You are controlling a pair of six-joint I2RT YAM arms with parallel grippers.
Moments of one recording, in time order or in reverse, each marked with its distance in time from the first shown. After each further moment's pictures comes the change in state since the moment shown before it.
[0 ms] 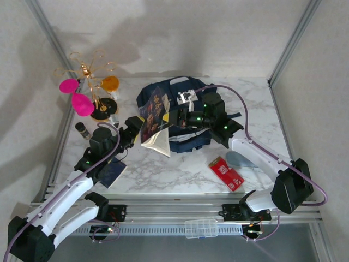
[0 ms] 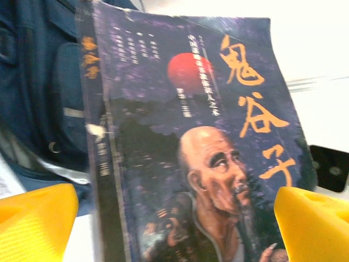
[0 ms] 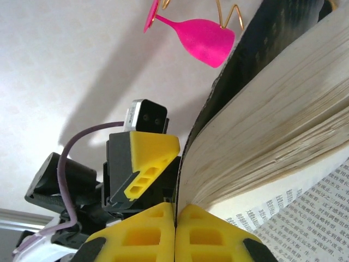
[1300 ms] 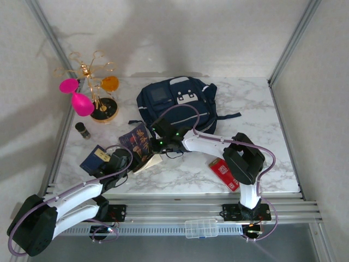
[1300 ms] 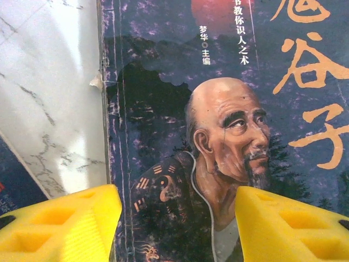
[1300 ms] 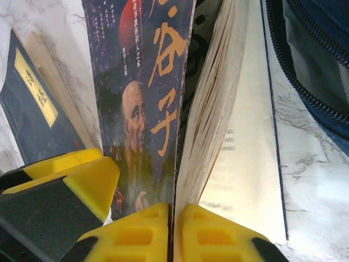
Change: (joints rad) left arm -0.106 0.121 -0.328 -0.138 -0.380 0.235; right arm 0.305 0.511 0.242 -0.447 0.508 -0.161
